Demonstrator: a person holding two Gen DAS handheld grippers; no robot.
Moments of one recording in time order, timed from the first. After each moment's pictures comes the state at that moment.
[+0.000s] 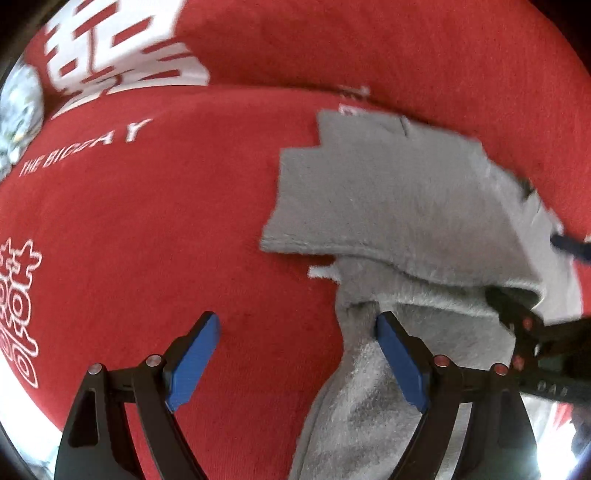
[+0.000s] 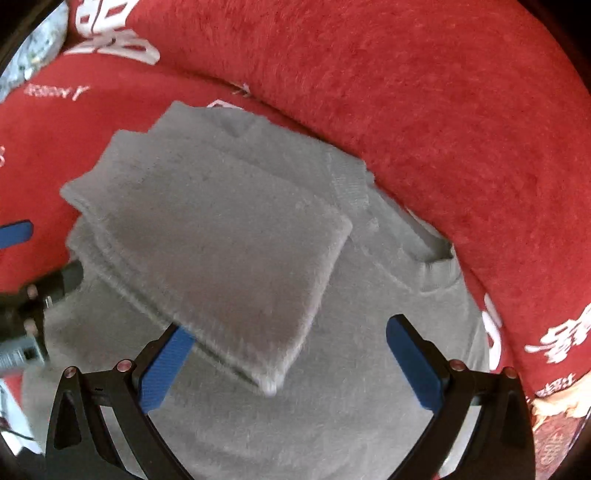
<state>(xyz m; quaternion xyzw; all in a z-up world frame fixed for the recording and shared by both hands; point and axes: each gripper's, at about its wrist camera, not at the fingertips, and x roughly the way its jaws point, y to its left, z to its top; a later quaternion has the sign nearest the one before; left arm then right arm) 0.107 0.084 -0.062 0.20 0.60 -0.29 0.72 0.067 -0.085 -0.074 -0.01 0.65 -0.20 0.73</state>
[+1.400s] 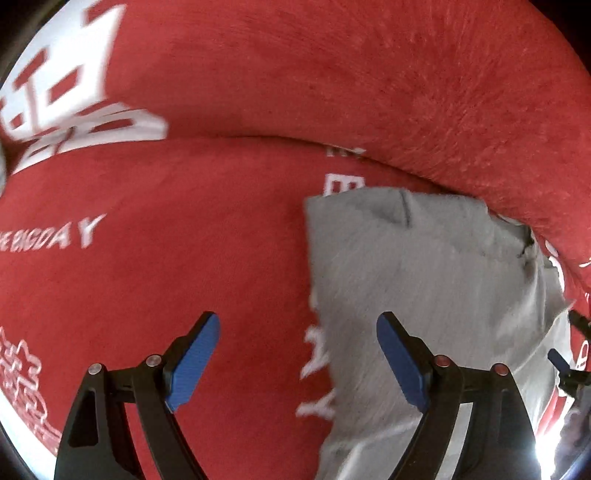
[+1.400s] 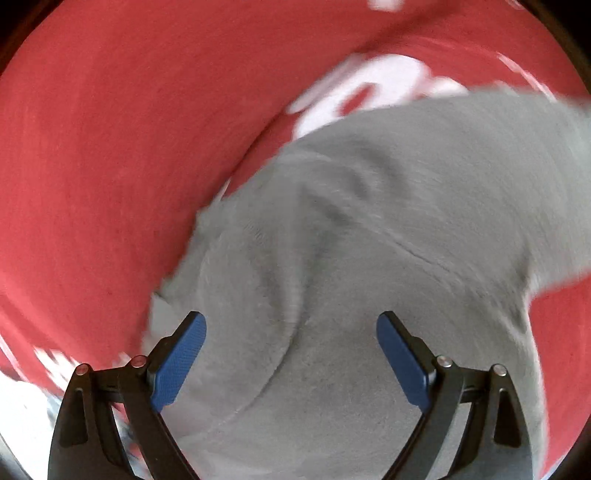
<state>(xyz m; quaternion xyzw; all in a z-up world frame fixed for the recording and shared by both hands) 0.206 0.017 -0.061 0.20 0.62 -0.32 0.69 -0.183 -0.261 -0.051 0.57 0.35 -0.39 0.63</state>
